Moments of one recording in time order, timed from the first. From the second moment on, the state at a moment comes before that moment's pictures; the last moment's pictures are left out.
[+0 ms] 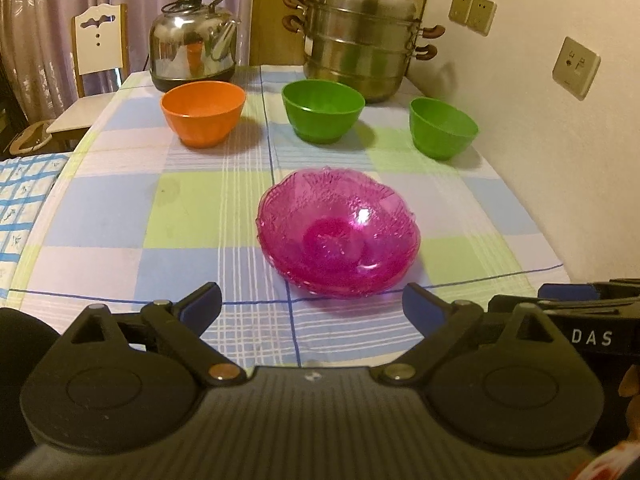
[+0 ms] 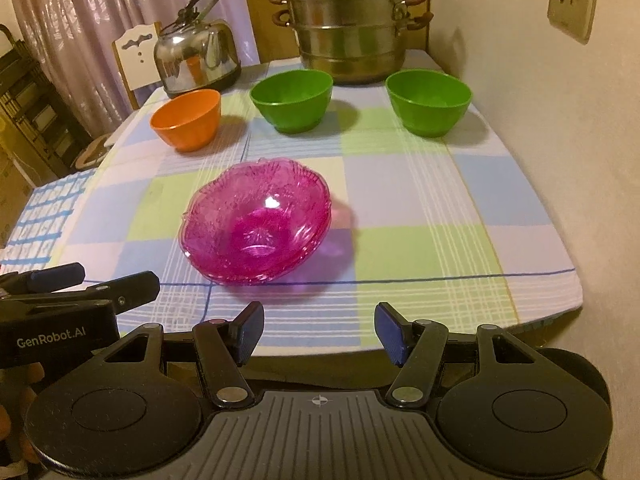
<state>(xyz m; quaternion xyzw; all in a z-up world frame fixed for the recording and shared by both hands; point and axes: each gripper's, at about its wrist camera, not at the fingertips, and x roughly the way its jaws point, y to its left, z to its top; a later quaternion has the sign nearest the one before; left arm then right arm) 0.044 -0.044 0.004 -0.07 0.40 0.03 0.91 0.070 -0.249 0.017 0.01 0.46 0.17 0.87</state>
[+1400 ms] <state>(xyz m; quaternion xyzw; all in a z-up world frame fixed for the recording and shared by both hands) 0.254 0.010 0.013 -0.14 0.39 -0.01 0.91 0.264 -0.281 0.020 0.14 0.44 0.16 0.87</state>
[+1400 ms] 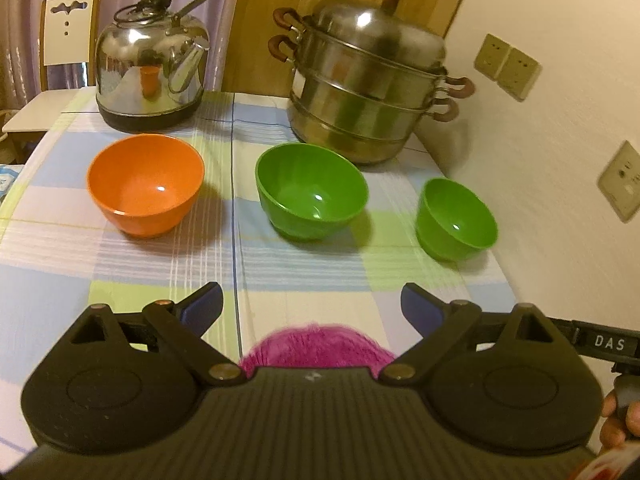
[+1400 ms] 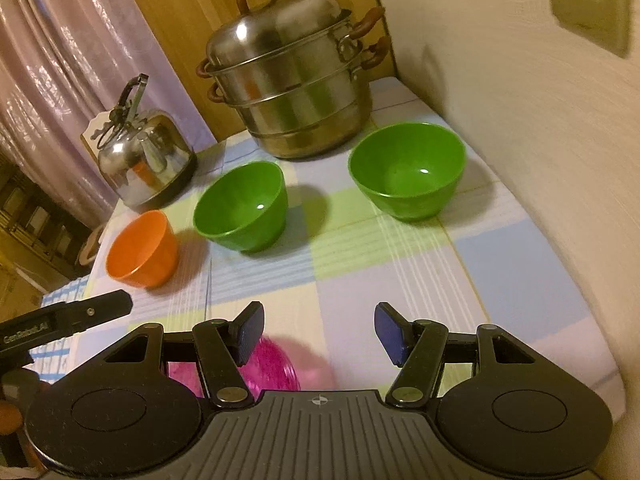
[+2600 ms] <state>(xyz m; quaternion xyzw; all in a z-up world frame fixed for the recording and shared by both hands) 0.468 0.038 -0.084 -0.09 0.44 0.02 0.89 0.476 -0.189 -0.073 0.16 0.47 0.20 0.84</state>
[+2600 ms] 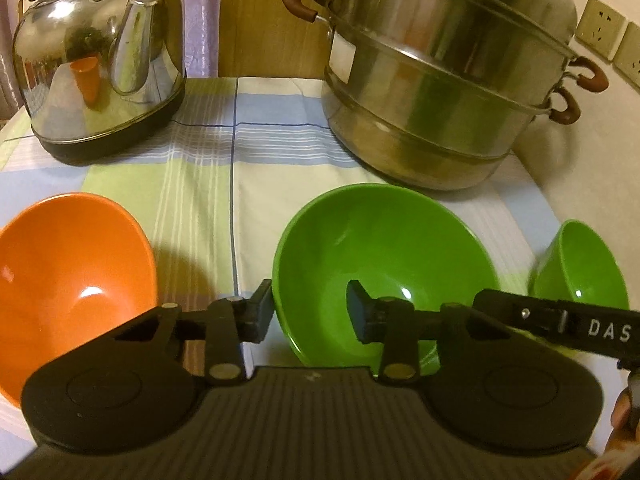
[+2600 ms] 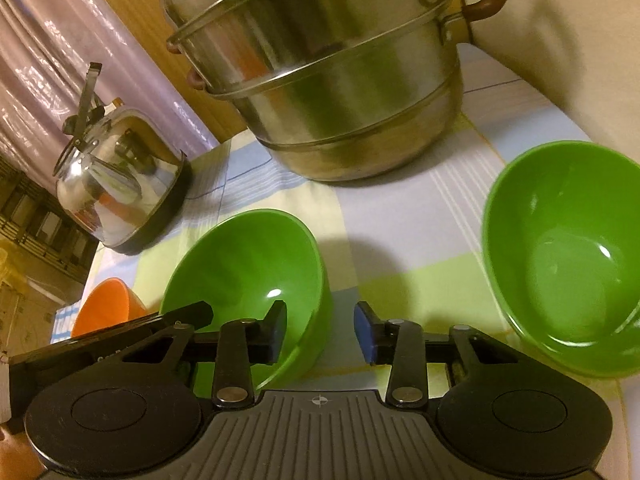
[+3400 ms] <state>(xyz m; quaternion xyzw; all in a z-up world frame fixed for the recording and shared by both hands) 0.474 0.037 -0.083 -0.07 0.47 0.02 0.88 0.482 -0.183 -0.071 0.14 0.49 0.18 0.84</state>
